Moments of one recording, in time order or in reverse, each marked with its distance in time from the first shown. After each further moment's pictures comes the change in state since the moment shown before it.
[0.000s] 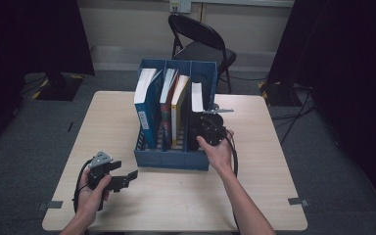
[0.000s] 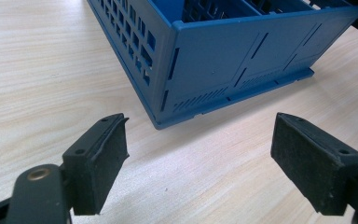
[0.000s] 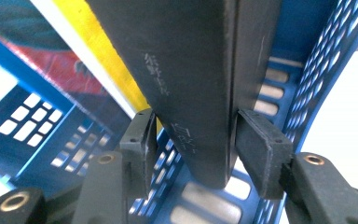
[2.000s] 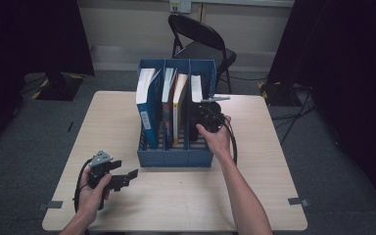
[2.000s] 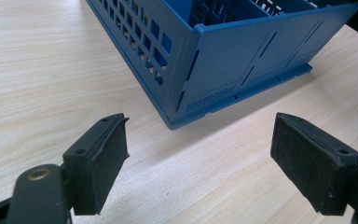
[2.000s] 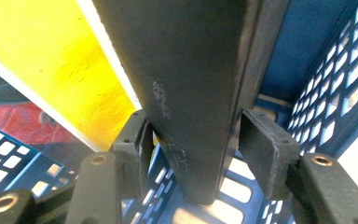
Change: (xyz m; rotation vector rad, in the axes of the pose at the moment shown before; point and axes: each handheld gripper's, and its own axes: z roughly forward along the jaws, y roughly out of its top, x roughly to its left) left arm 0.001 0.001 0.003 0.001 0.005 -0.008; right arm -0.019 0.030 0.028 -0.041 0.011 -0.097
